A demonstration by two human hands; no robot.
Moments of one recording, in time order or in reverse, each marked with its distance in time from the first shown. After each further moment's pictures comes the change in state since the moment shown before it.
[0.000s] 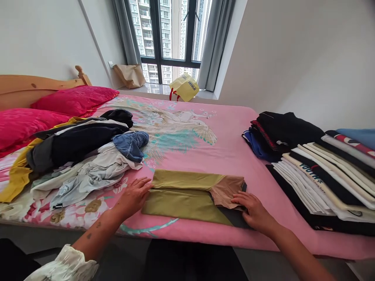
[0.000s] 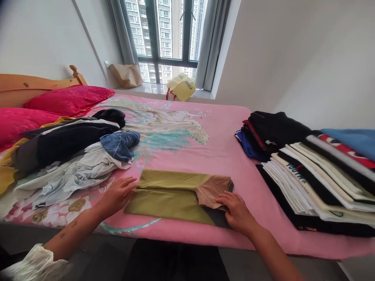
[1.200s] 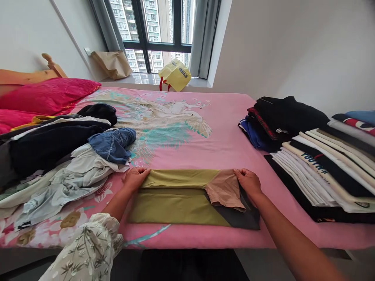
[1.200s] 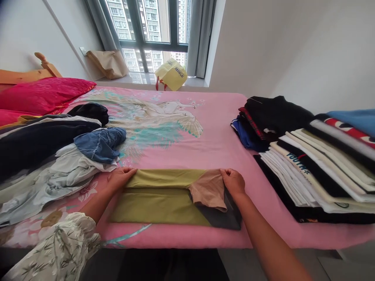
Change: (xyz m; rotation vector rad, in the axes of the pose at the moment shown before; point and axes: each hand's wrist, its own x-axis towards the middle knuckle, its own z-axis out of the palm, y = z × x) left_hand 0.100 -0.022 0.055 -0.275 -0.119 -0.775; right_hand 0.085 0.057 0.004 0.101 0.334 0.694
